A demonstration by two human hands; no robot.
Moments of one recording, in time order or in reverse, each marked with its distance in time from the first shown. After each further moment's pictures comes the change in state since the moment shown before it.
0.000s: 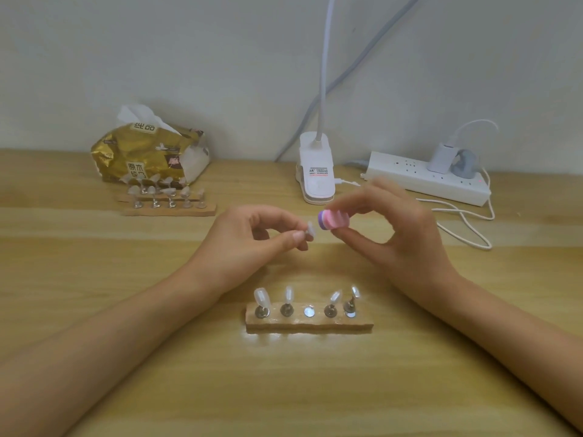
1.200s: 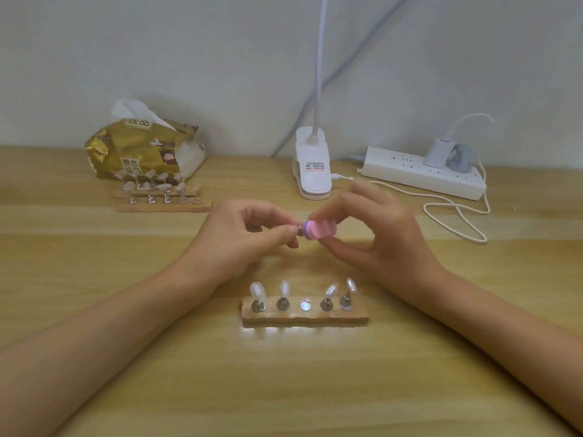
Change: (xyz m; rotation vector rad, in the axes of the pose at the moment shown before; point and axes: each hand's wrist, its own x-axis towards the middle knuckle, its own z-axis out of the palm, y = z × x) left_hand 0.000 -0.002 0.000 -0.057 0.009 -0.047; right_hand -0.001 -0.003 0.005 -0.141 -0.076 -0.050
